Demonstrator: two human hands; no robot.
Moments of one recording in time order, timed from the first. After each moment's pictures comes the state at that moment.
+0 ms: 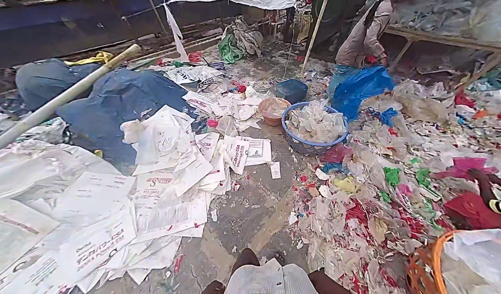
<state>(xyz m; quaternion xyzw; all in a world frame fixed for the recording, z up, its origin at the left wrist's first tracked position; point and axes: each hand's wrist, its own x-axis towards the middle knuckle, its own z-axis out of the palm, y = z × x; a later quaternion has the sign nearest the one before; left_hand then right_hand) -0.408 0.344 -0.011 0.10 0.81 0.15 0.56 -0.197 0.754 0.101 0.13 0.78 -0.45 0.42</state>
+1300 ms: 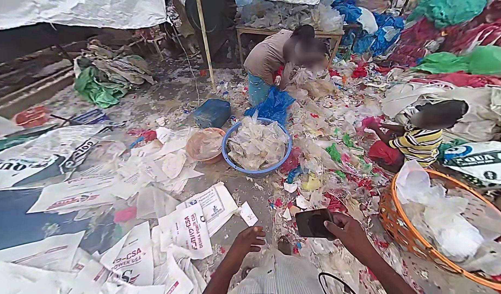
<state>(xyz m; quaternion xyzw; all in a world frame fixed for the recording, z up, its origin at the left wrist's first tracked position) -0.775 0.876 0.155 0.26 0.57 0.38 0.68 -0.437 1.002 0.255 0.56 0.63 -0.49 -0.23</state>
